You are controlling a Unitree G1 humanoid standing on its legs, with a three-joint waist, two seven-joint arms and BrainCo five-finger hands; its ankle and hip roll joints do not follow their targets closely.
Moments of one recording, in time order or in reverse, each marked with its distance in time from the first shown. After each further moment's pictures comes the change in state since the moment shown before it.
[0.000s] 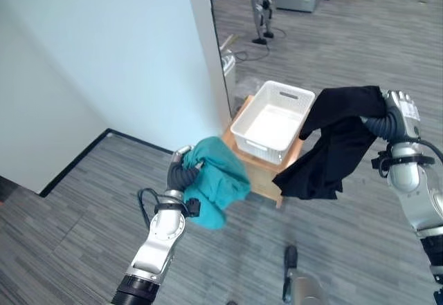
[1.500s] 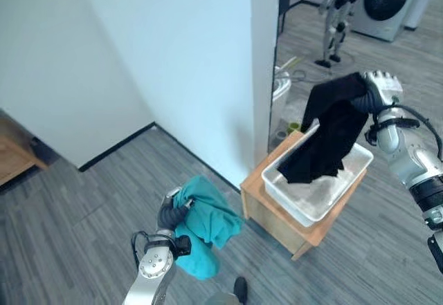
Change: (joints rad) left arm 0.224 0.005 0.040 0.045 -0.193 -0.024 -0.058; right arm -0.395 0.003 0.365 0.623 -0.017 0.007 0.006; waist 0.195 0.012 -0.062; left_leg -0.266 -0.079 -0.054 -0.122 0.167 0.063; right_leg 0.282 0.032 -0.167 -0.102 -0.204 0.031
